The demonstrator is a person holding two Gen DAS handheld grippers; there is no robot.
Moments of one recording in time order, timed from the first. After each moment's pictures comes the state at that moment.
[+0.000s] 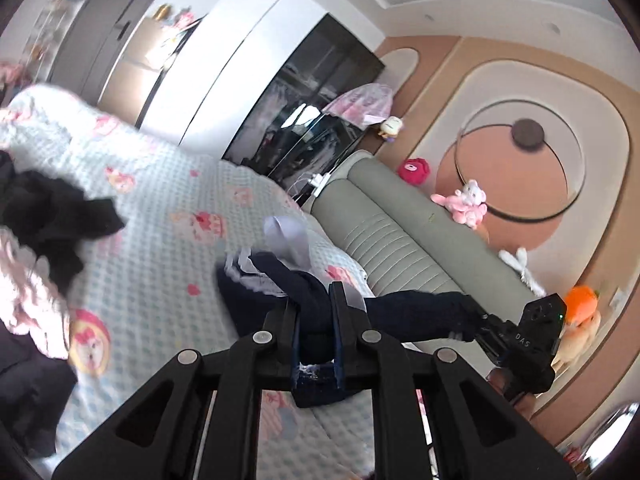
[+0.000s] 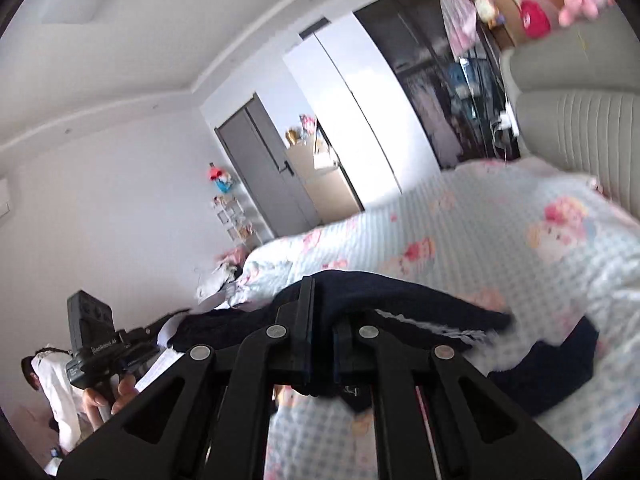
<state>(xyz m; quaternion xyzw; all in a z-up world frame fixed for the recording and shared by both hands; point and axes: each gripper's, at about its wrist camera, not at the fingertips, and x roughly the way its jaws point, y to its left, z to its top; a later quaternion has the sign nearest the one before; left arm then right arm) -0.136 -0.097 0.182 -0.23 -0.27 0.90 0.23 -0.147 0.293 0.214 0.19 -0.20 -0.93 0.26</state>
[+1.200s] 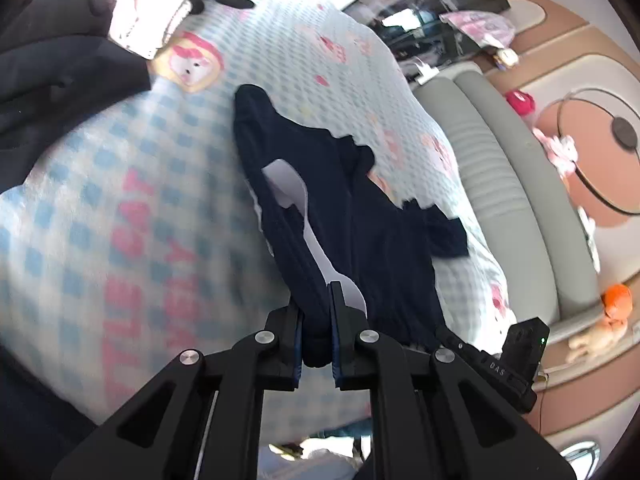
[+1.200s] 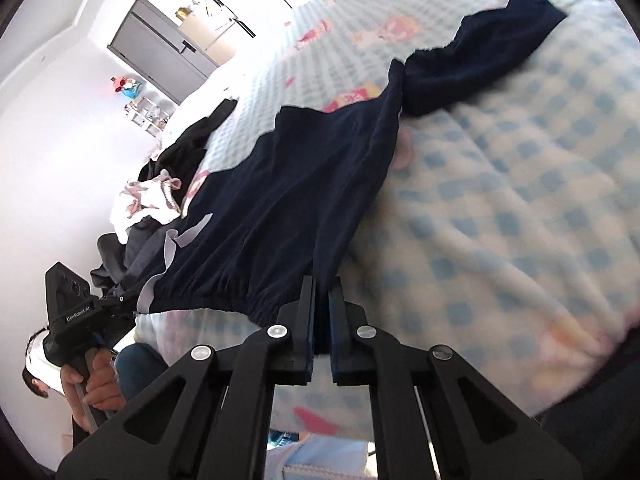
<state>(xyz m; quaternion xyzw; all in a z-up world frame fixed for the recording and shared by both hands) -0.074 -0.098 -0.089 -0.46 -0.33 0.81 0.16 -0.078 0.268 -0.088 0.47 -0.23 -0.83 0.17</state>
